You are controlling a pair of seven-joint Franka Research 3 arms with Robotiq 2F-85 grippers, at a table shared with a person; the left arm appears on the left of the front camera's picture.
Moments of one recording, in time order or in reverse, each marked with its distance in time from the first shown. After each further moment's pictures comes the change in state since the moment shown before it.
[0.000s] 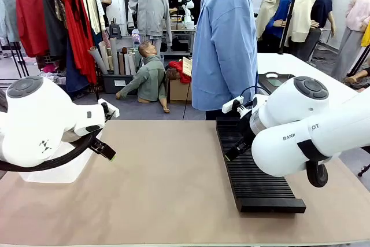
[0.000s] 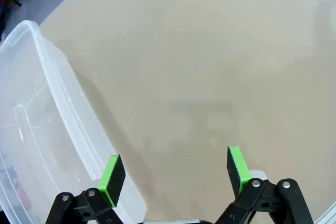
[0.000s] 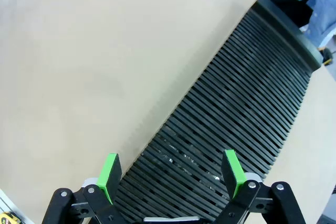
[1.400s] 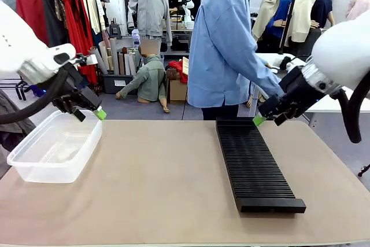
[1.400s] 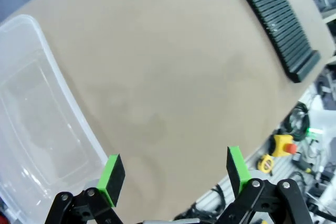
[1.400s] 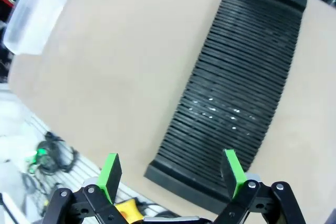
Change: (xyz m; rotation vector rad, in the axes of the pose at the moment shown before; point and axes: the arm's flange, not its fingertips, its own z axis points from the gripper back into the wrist) left arm 0.061 0.073 0.118 -0.401 0.095 0.257; right arm 0.008 -0.093 0.132 0.322 0.059 -0.424
